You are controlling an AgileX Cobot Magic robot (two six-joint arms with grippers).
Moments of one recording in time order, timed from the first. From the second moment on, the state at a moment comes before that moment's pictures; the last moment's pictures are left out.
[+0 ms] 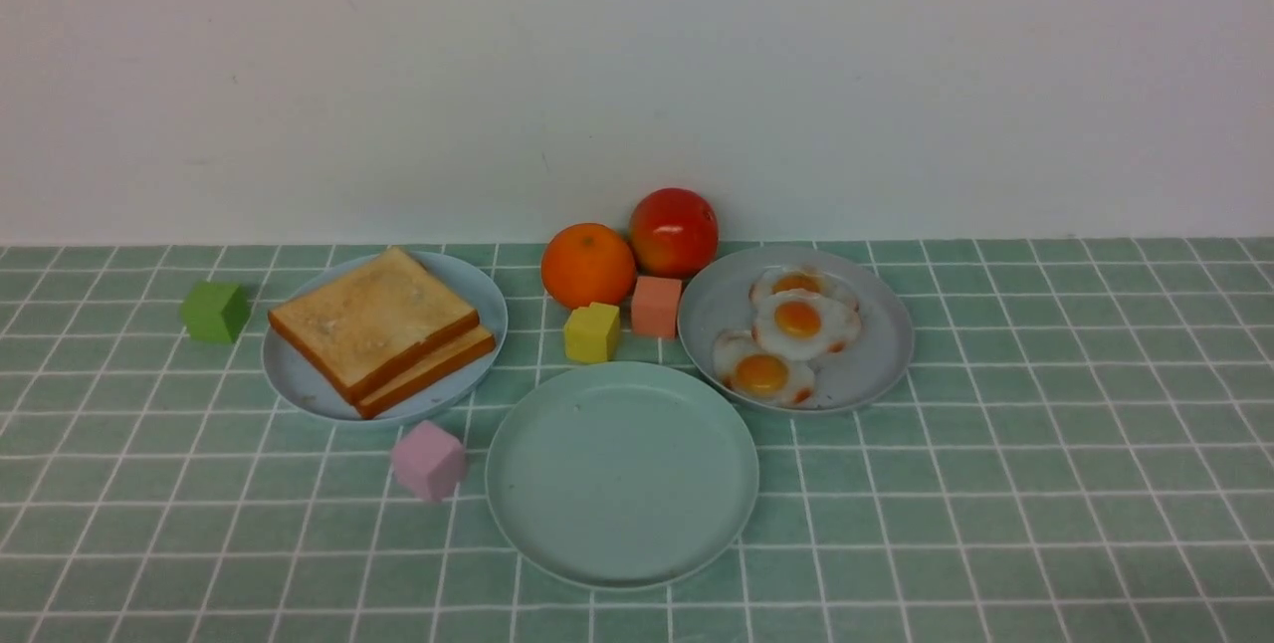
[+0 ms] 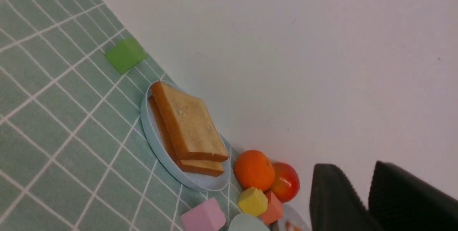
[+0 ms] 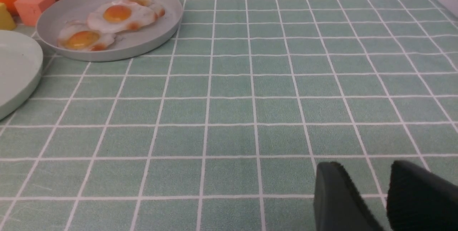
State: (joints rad) right arm 0.02 -0.01 0.02 -0.07 0.38 0.08; left arm 0.00 0.01 -0.05 -0.25 0.10 -0.67
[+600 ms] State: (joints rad) right arm 0.02 -0.01 0.03 0.33 0.12 0.32; left arm -0.22 0.86 -0.73 -0.15 0.79 -0.14
